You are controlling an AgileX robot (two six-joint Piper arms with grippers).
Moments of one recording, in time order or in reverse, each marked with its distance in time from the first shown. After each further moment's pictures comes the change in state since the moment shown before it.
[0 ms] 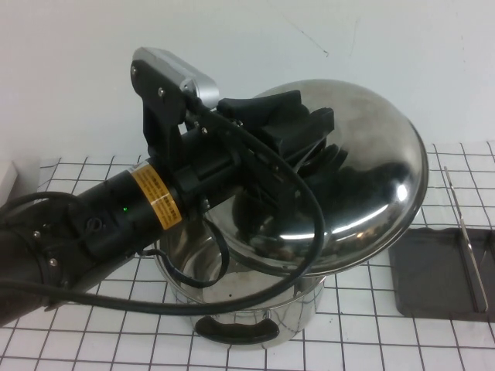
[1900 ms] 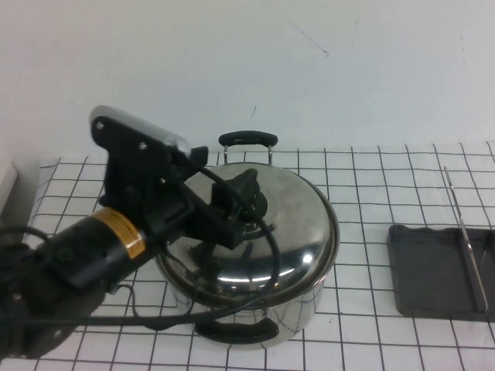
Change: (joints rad) right arm 0.000 0.000 -0.002 -0.520 0.145 -0.266; left arm 0.008 -0.098 0.168 -0.370 0.356 0.447
